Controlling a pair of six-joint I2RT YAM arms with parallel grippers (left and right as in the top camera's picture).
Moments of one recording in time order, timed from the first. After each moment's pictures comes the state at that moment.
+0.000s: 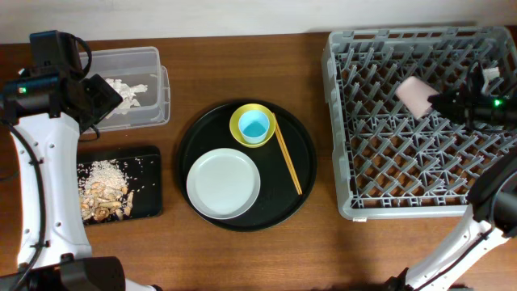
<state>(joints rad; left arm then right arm) 0.17 1.67 1.81 -1.27 -0.24 -0.58 -0.64 2.25 1.97 -1.38 -1.00 -0.11</state>
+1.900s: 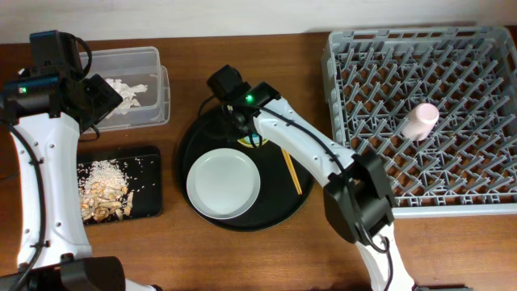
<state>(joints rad) 0.17 1.67 1.81 -1.27 -0.24 -0.58 0.67 2.26 2.00 -0.95 0.09 0.30</state>
